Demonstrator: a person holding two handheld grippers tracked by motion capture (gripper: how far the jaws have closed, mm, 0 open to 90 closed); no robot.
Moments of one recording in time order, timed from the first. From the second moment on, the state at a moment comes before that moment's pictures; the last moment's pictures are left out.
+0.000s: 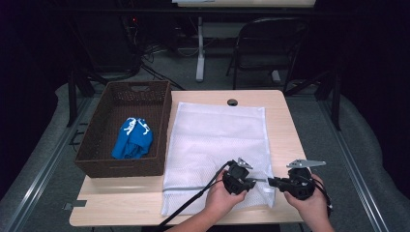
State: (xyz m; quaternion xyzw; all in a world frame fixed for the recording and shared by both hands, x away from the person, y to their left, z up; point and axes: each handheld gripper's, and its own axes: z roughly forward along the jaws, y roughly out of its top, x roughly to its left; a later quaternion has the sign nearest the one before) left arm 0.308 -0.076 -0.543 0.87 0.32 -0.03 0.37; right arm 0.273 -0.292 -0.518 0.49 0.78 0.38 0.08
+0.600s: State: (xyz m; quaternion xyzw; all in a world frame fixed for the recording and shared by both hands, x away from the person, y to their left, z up) left arm 0.311 -0.070 -0.548 0.87 0.33 -0.04 0.37; right arm 0.272 -0.285 -0.520 0.50 0.79 0.35 0.11
